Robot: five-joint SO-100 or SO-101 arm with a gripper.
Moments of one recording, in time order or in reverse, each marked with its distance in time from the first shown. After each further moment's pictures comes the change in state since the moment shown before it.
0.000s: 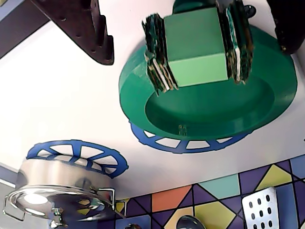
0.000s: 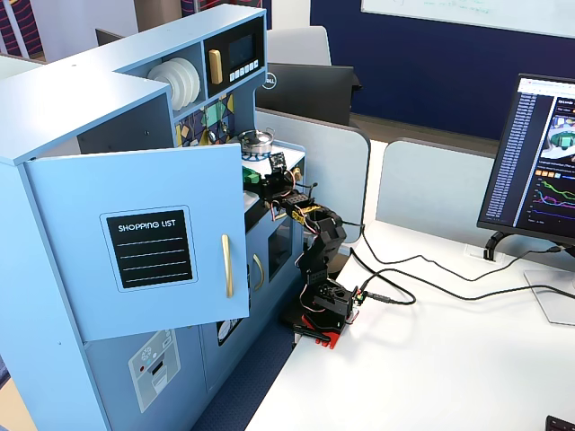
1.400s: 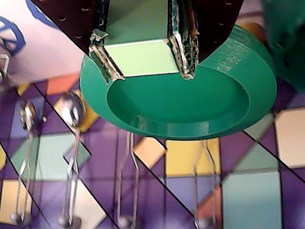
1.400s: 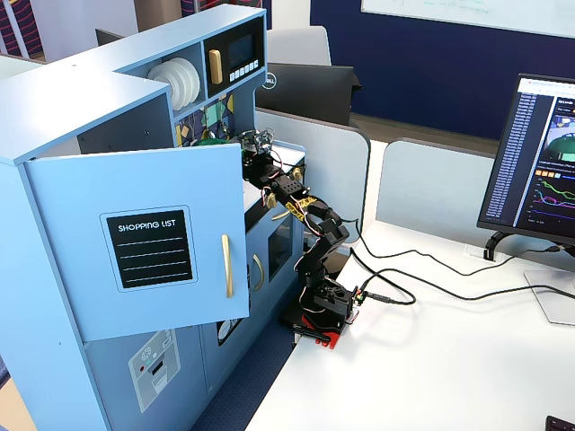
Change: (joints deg) arm -14.6 3.0 -24.9 15.7 -1.3
